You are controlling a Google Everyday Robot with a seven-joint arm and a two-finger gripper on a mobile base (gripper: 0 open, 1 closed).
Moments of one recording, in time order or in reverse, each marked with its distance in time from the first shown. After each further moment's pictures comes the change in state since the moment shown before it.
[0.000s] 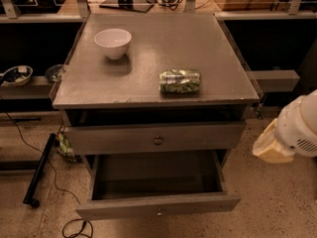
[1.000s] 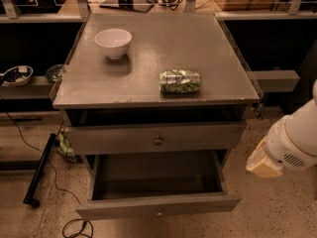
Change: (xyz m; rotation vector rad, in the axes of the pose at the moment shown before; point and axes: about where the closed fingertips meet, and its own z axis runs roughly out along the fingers) arm 0.016 0.017 0.048 -0.084 0.034 0.030
